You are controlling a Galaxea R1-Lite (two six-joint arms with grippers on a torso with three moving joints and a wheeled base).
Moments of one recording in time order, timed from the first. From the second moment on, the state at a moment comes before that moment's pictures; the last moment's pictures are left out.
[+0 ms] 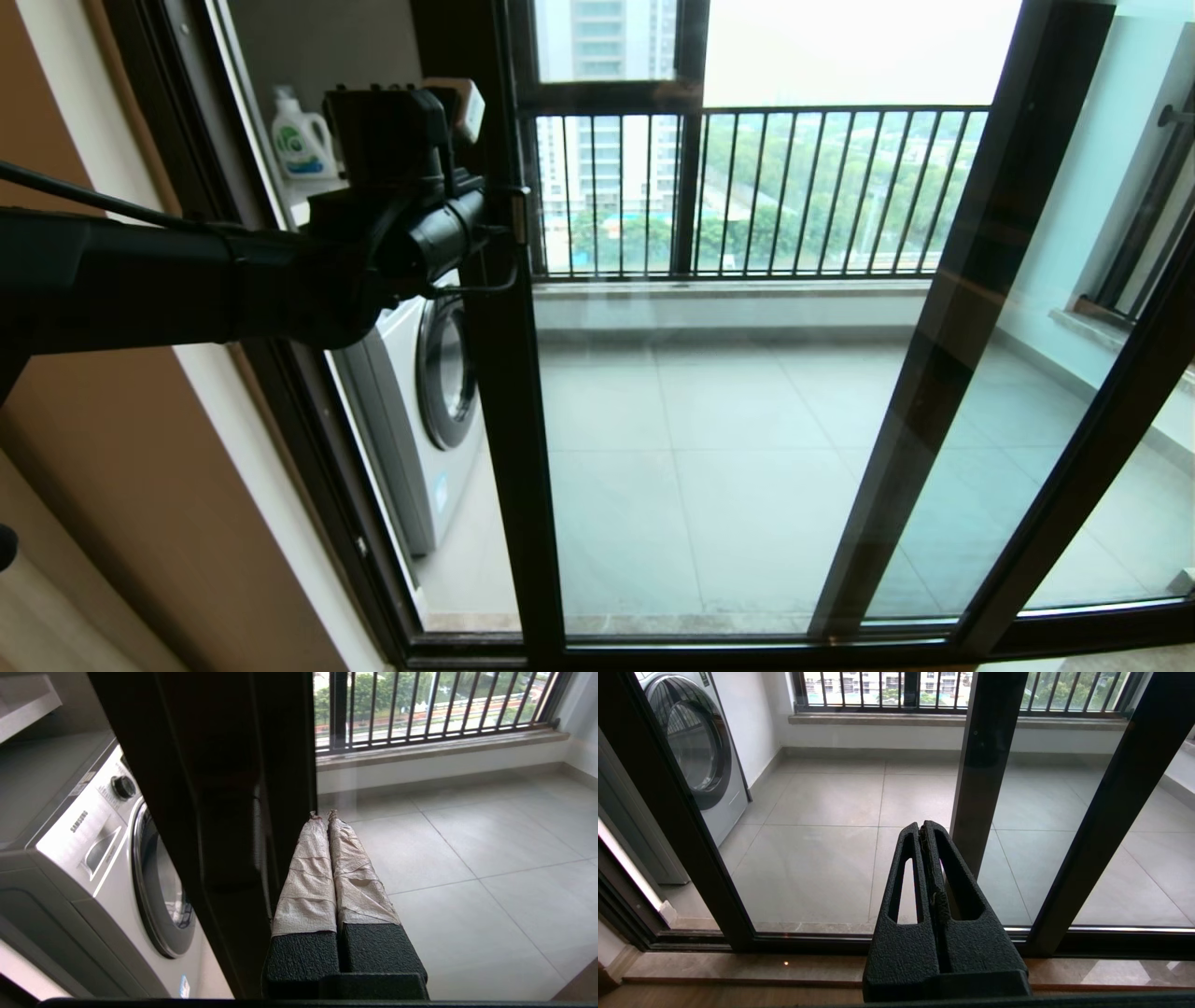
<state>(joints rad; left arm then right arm) -0.44 1.99 -1.60 -0.42 0.24 0.04 0.00 0.00 0.00 -0.03 0.04 -0.06</state>
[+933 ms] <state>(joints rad) -0.31 1.95 -1.50 -0.44 0.25 0.04 0.00 0.00 0.00 -0.03 0.04 -0.06</state>
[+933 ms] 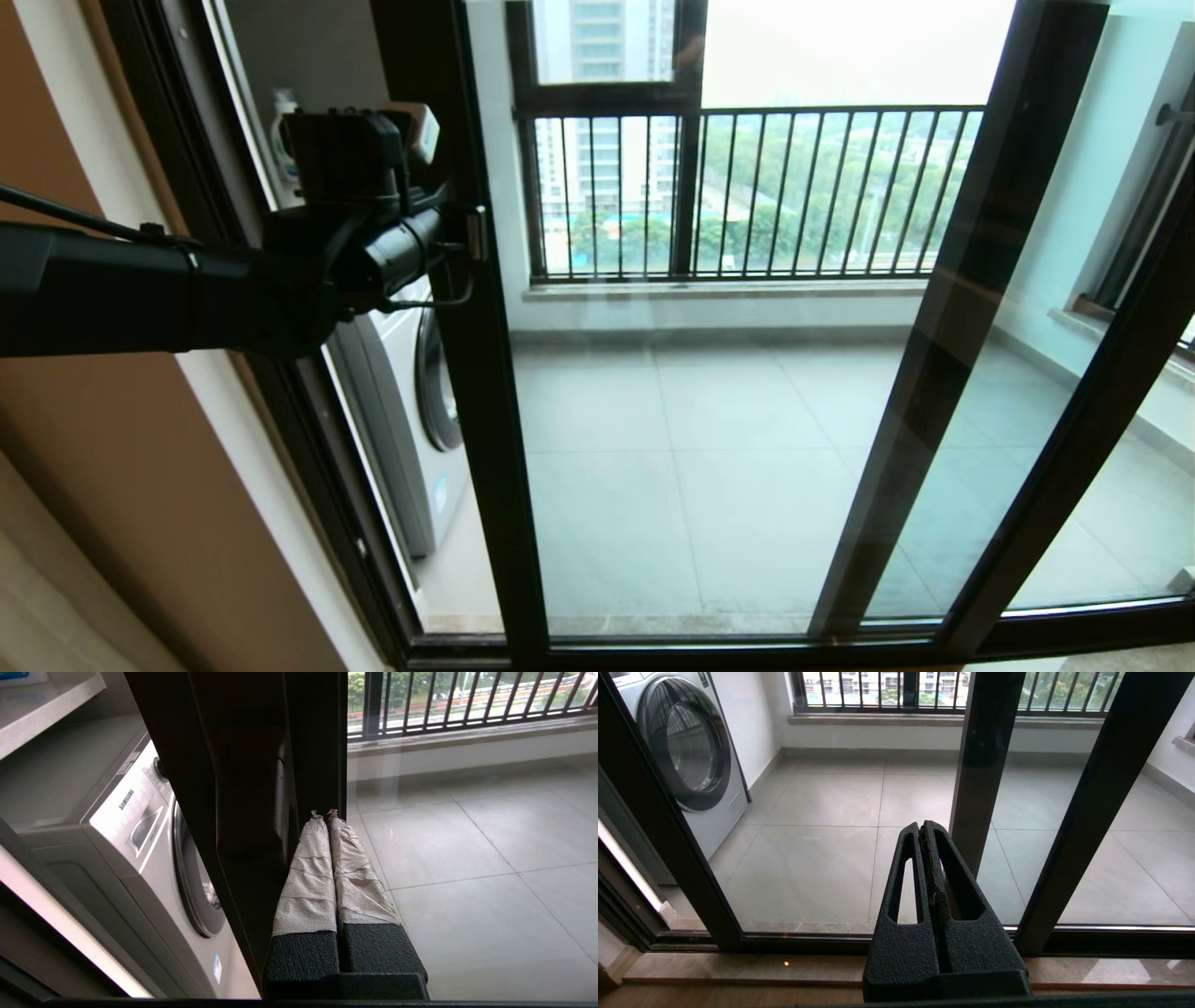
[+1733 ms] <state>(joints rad) -0.21 1.92 -1.45 -0.49 0.24 0.04 0.00 0.00 0.00 -0.03 0.04 -0.06</state>
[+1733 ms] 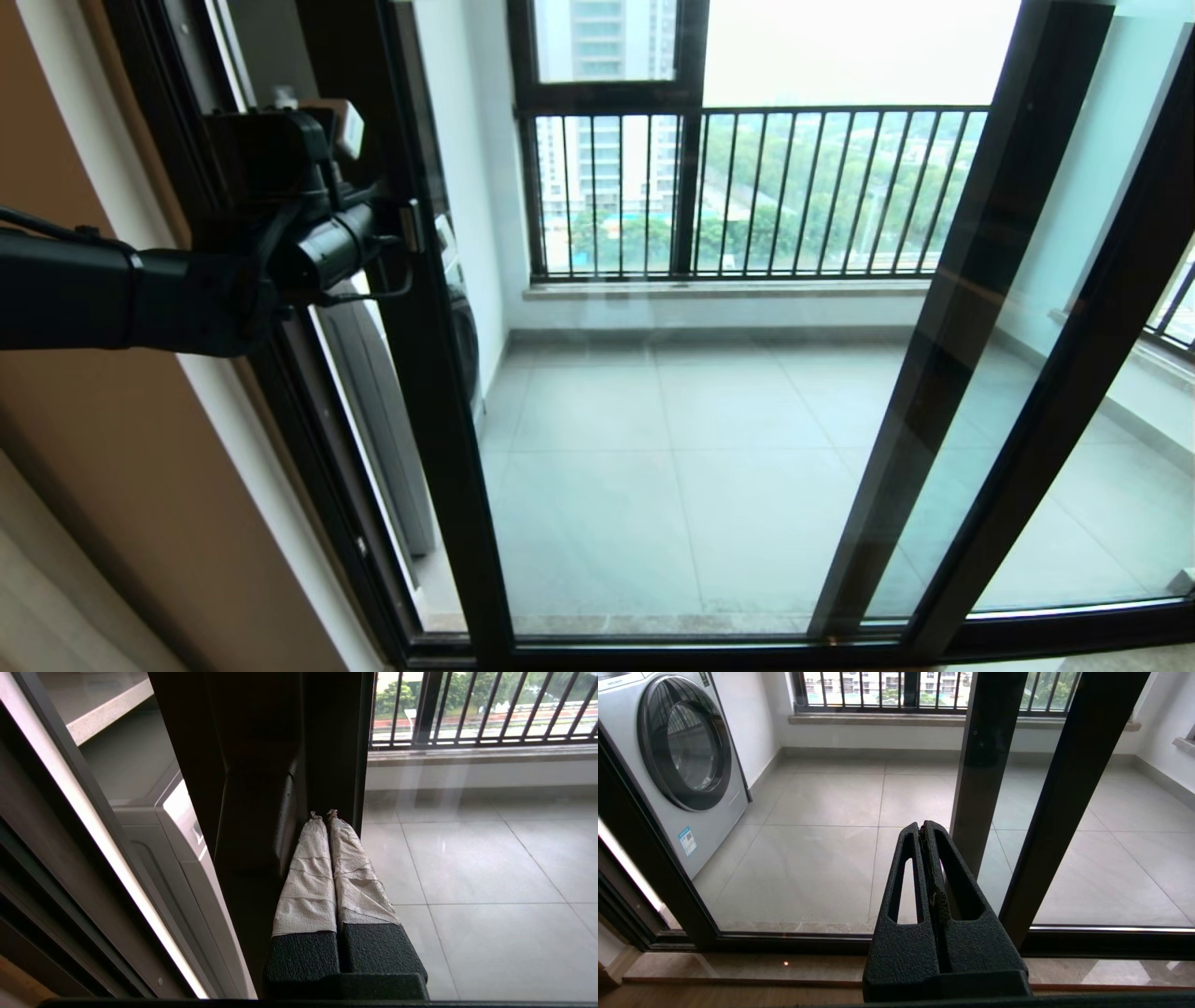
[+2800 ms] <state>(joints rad) -0.04 1.92 -1.42 -0.52 0.22 0.04 0.00 0.00 0.00 -0.03 0.04 -0.06</state>
